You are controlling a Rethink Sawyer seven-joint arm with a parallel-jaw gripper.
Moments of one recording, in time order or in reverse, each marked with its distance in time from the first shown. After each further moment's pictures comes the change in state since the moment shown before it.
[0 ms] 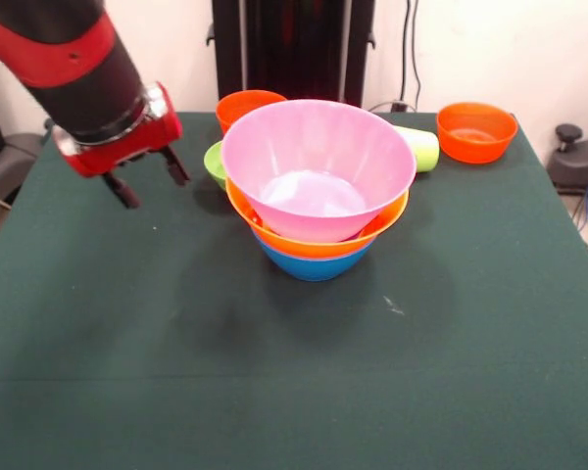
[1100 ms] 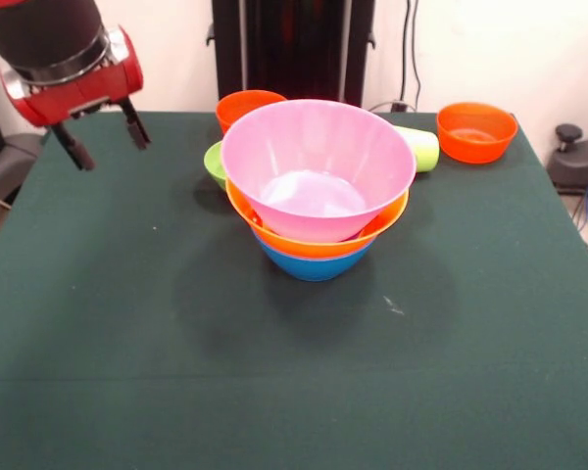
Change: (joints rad) arm 0.000 -0.115 -0.004 0.000 0.007 0.057 -0.026
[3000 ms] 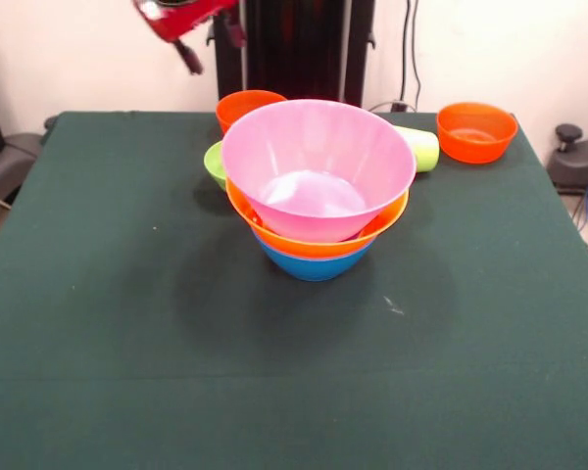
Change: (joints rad) arm 0.011 -0.159 0.000 0.378 0.132 -0.009 0.000
